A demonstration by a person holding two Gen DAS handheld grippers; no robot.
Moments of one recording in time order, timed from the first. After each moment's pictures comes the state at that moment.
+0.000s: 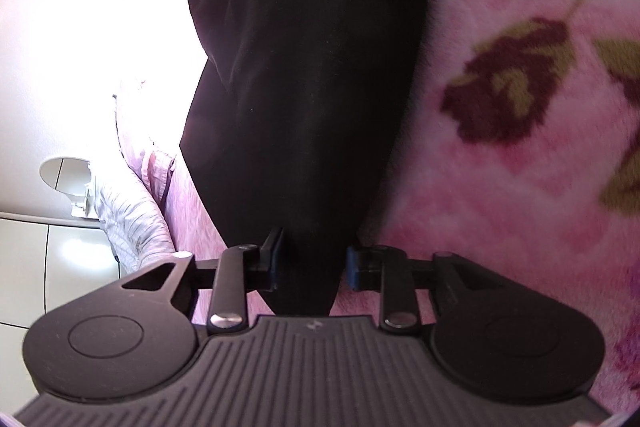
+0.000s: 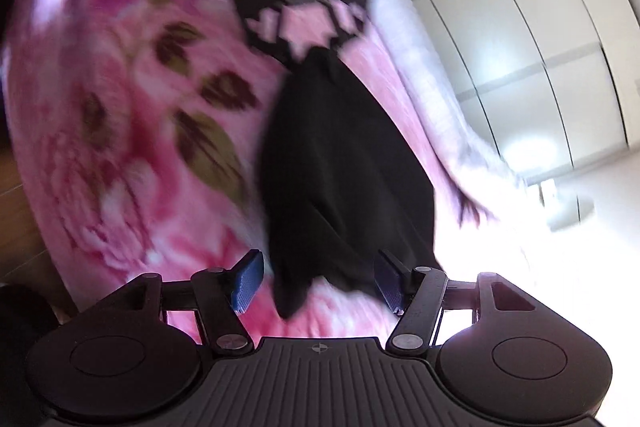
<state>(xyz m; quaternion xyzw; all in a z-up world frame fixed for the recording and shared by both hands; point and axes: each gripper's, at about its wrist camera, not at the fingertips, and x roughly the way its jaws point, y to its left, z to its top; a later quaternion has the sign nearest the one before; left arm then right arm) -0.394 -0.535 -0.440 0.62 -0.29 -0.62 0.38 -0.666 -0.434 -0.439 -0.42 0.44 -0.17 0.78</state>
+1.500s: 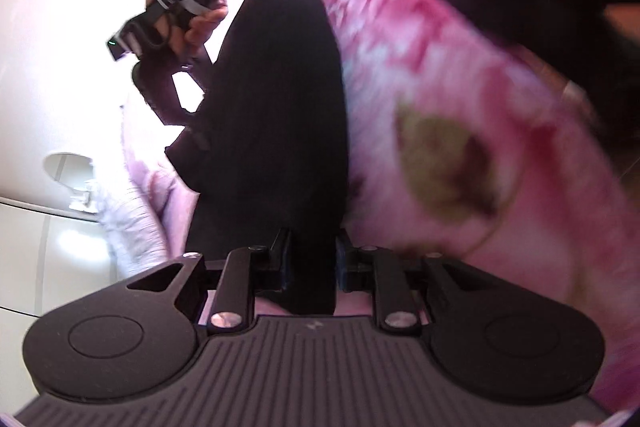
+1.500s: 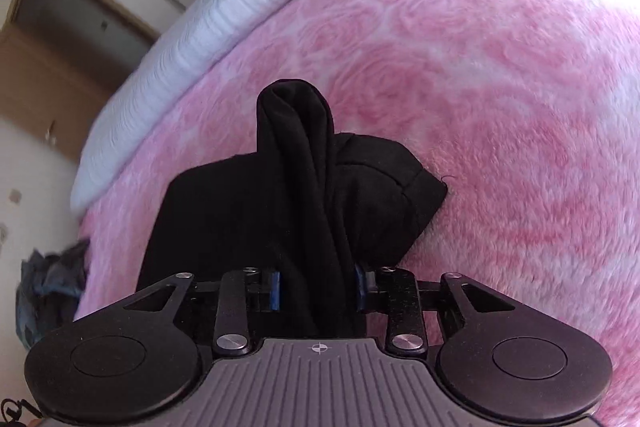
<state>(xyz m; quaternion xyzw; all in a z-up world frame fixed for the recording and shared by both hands) -0.516 -0.474 -0.441 0.59 -0.26 -0.65 0.40 -0.626 -0.873 -0.419 0.40 0.32 -0.21 0.83</state>
